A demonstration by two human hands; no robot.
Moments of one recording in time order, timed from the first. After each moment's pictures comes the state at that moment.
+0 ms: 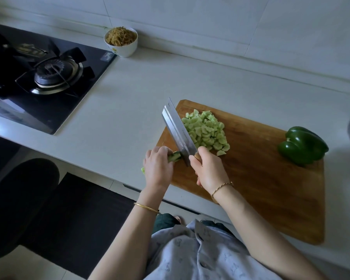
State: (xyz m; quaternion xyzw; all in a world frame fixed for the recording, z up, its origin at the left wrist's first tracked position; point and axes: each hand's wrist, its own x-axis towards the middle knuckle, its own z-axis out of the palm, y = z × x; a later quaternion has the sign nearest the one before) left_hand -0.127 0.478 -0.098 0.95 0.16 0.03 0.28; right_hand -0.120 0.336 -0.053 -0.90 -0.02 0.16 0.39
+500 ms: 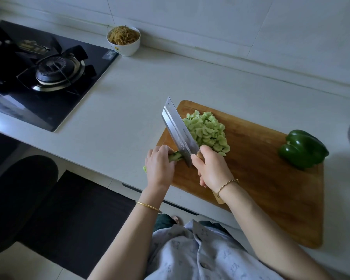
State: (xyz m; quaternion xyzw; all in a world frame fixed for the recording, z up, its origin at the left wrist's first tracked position) left_hand -0.123 0.474 -0.102 0.94 0.16 0.04 0.30; right_hand -0.113 0.332 -0.042 -0.91 -0.03 0.18 0.38
